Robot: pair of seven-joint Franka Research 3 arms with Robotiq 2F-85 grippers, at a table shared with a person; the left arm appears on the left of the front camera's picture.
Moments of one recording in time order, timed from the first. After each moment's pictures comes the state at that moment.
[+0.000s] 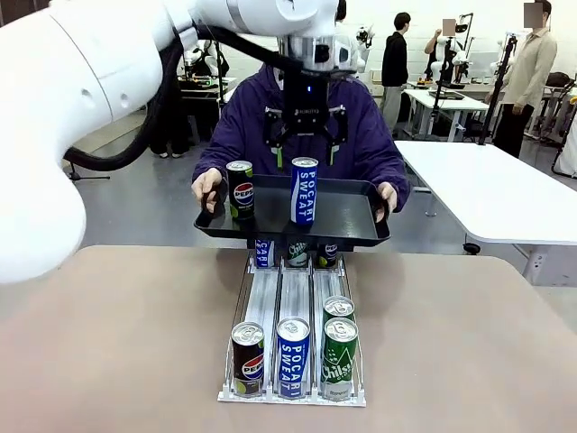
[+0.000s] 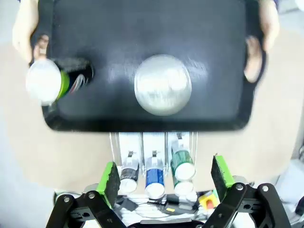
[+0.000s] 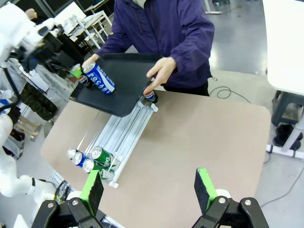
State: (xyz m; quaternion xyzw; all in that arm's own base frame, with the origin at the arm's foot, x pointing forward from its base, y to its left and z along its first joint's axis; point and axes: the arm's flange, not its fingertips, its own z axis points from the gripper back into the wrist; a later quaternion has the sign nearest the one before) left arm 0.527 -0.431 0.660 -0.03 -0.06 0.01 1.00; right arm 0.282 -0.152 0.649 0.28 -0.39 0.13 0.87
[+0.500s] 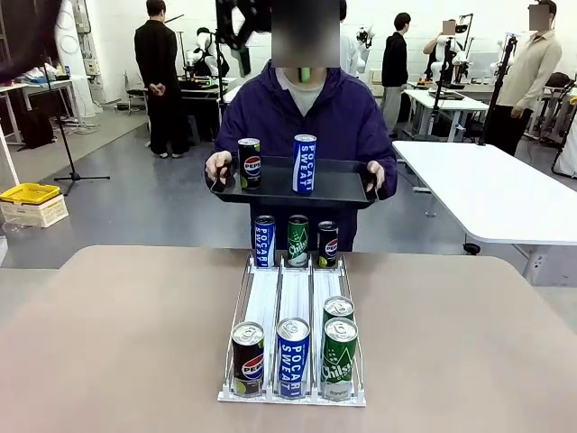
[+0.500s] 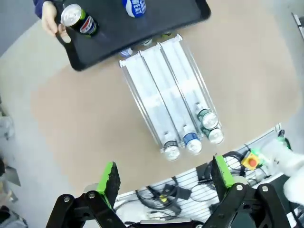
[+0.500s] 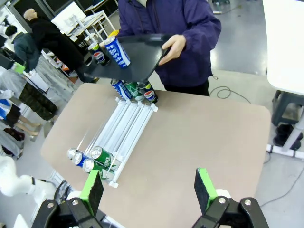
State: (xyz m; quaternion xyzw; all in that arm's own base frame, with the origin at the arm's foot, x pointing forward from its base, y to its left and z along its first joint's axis) left arm 0.433 -0.366 0.791 -0.02 -0.12 -0.19 0.97; right arm 0.282 -0.153 0.649 0.28 -0.39 0.13 0.87
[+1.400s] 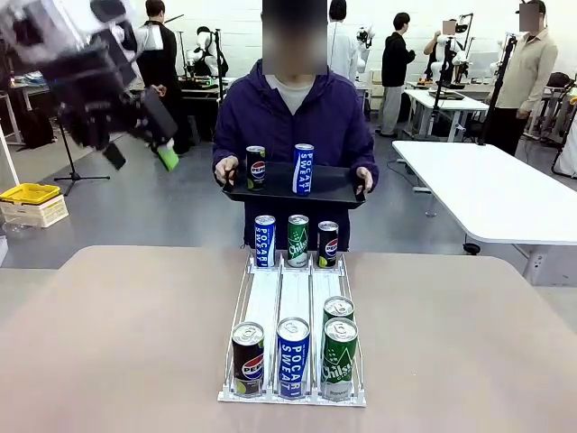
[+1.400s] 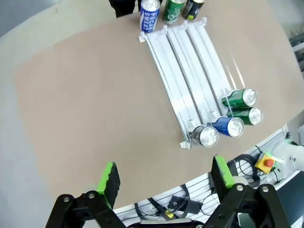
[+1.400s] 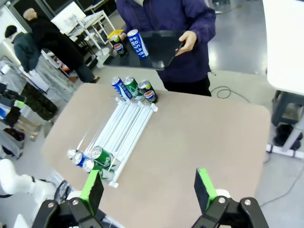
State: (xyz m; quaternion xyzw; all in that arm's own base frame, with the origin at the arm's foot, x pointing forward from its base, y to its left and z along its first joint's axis) left arm 0.344 -0.166 0.656 -0.11 -0.19 -0.15 0.97; right arm 0.282 -0.153 0.649 0.28 -0.39 0.13 0.87
